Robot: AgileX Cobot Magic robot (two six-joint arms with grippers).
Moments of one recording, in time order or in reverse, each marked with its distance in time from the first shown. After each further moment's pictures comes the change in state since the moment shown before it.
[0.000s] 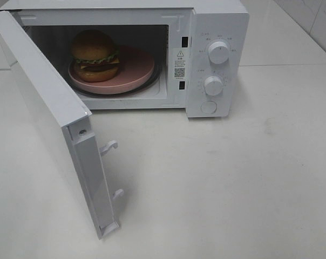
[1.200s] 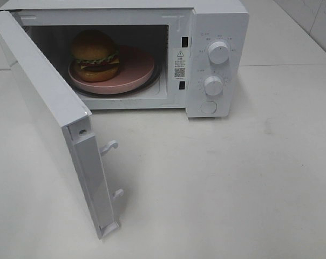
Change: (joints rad) left arm 0.000 0.000 0.000 0.000 0.000 0.000; right arm 0.000 0.000 0.000 0.000 0.000 0.000
